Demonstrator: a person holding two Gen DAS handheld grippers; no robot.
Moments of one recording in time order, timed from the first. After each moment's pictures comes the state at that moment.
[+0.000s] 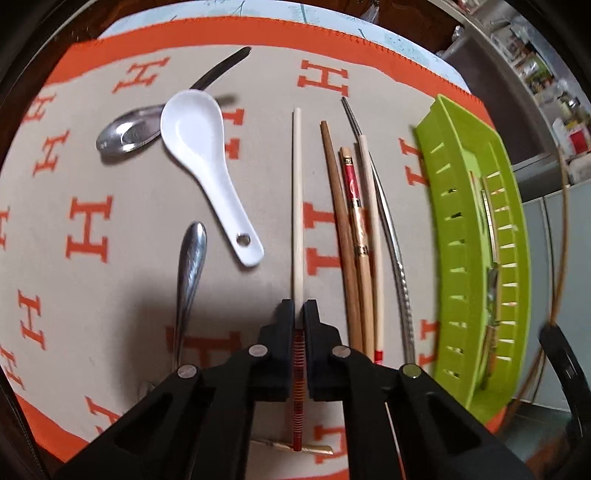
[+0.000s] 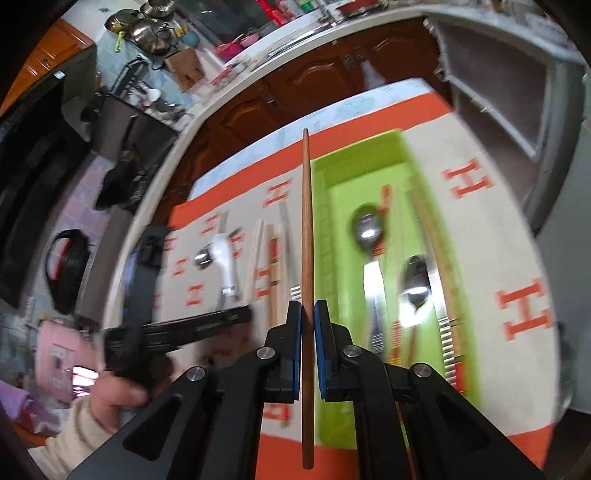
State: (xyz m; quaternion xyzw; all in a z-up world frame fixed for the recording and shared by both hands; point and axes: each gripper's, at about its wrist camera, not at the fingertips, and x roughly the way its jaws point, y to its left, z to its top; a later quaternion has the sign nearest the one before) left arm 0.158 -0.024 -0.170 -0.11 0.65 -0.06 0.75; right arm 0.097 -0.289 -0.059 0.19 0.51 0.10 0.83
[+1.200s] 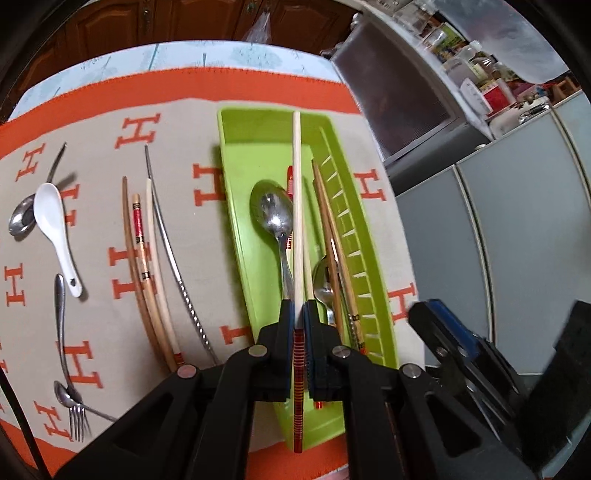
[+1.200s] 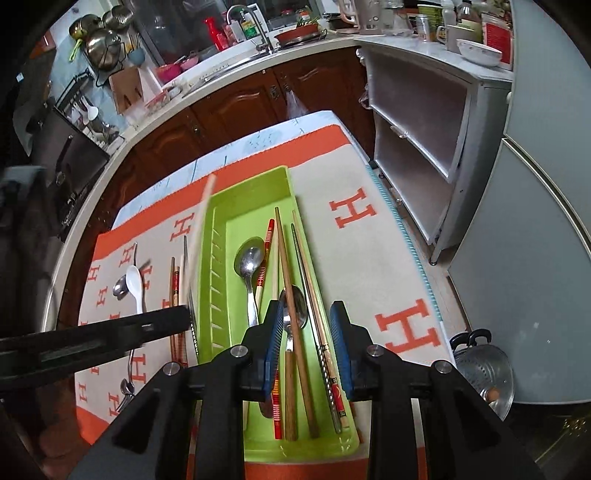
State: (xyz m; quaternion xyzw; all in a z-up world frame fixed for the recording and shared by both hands) left arm 0.151 -0.135 -0.102 -0.09 0.63 -0.18 0.75; right arm 0.079 -0.343 -0.052 0.15 0.49 -0.03 0.86
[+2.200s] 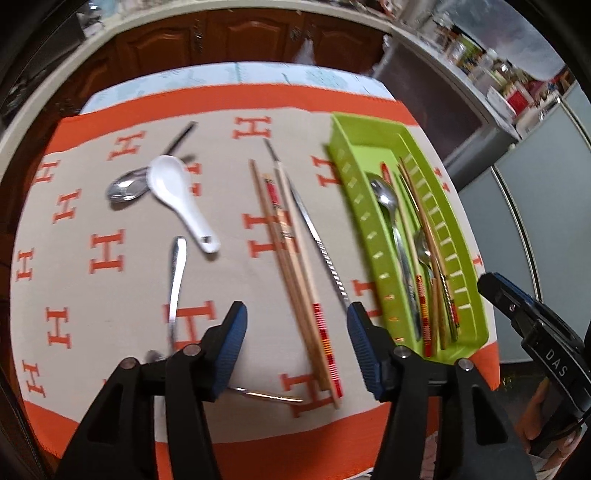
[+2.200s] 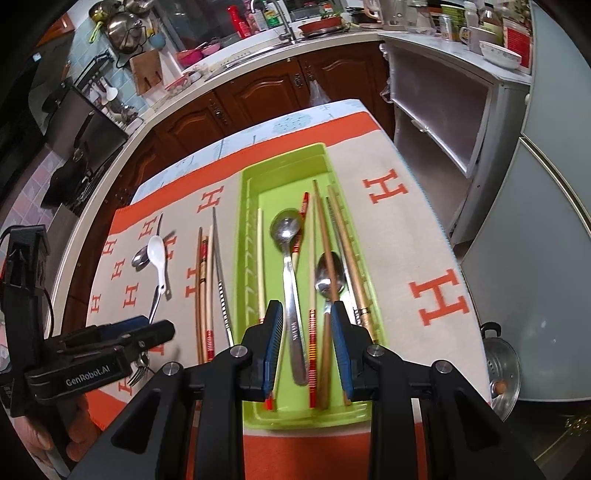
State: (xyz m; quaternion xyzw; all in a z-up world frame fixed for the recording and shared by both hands) left arm 0.092 -0.027 -0.087 -0.04 0.57 -0.11 0.81; right arm 0.056 -0.296 -0.052 0.13 0.50 0.01 0.86
